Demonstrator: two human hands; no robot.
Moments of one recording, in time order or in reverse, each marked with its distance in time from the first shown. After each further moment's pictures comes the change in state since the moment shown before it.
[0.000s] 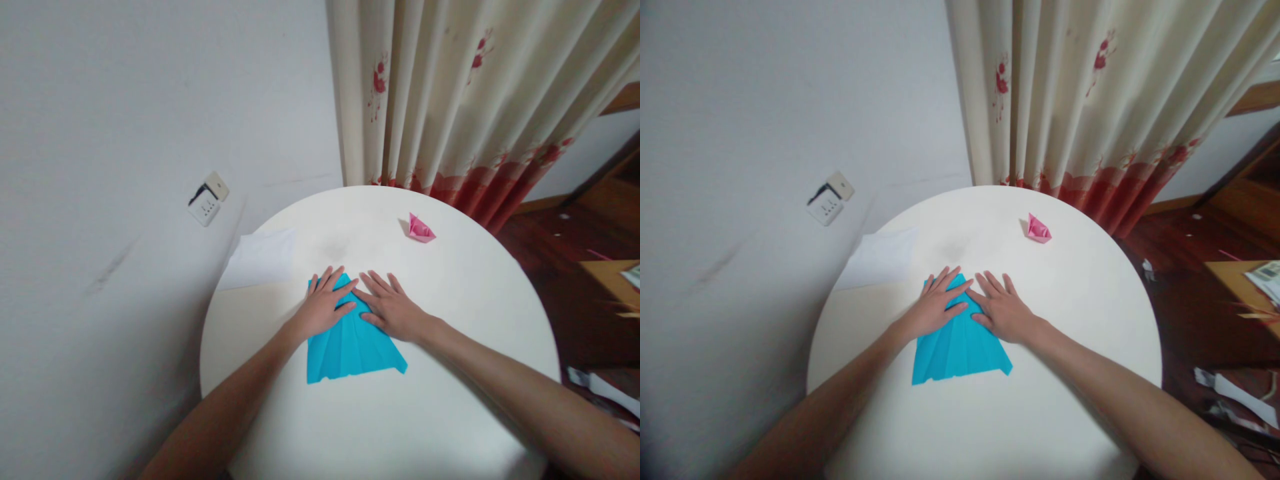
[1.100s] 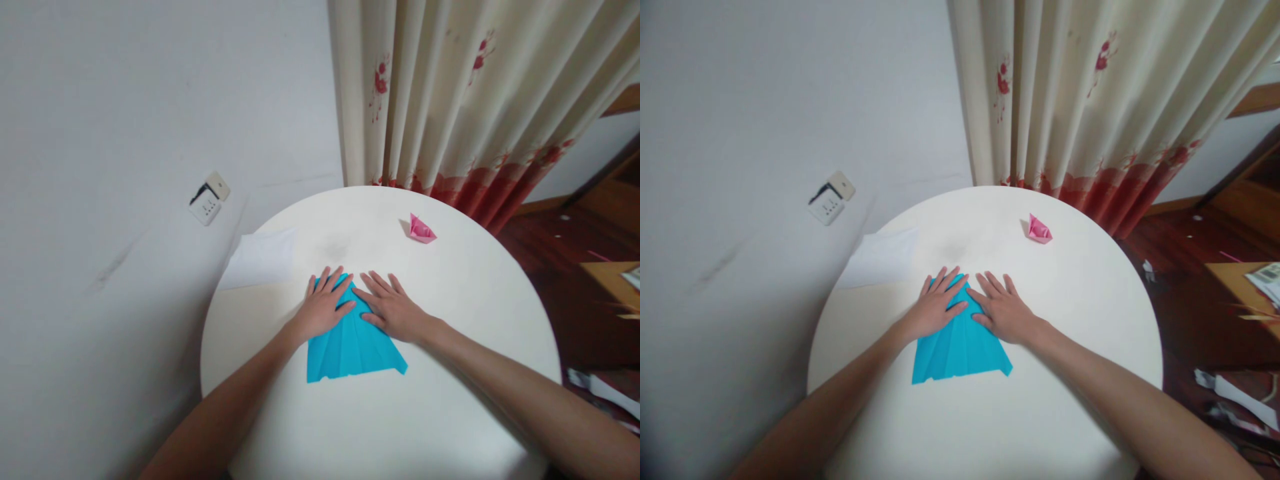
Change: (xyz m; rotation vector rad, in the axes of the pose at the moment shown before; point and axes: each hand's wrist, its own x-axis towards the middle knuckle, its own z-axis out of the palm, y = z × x) left_hand -0.001 0.002 0.003 0.019 0.004 -0.055; right_hand -0.002 -0.001 0.000 0.001 0.013 0.006
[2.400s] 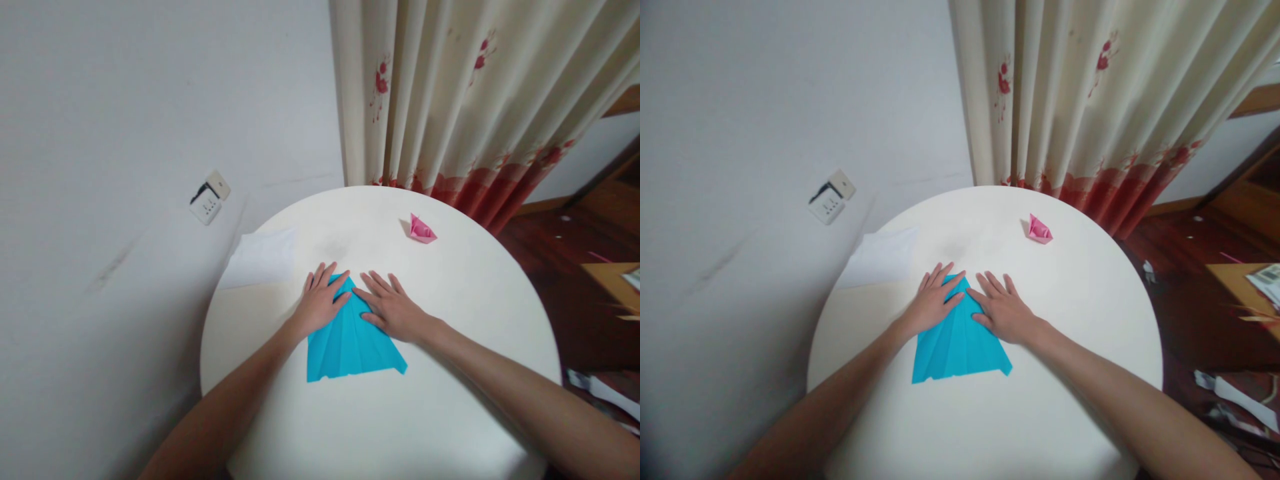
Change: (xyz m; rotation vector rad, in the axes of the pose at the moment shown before) left_hand 0.005 -0.004 0.001 0.018 0.098 -0.070; right_hand 0.001 0.000 0.000 -0.001 -0.015 0.001
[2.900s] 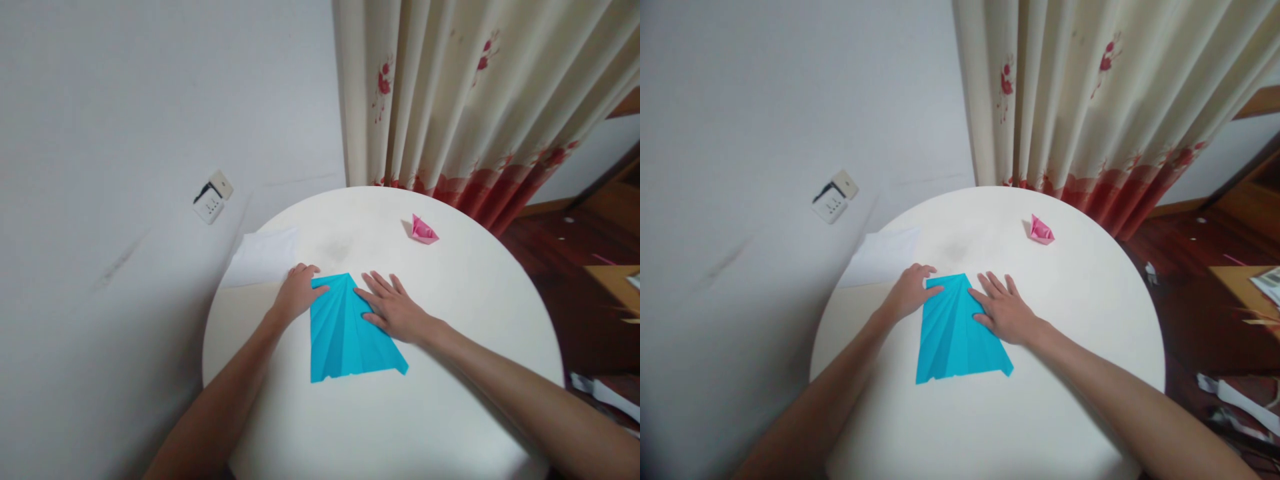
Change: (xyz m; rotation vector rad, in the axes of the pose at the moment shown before) left_hand 0.006 -0.044 -0.032 -0.058 0.081 -0.160; right_hand -0.001 0.000 -0.003 0.046 -0.015 -0.005
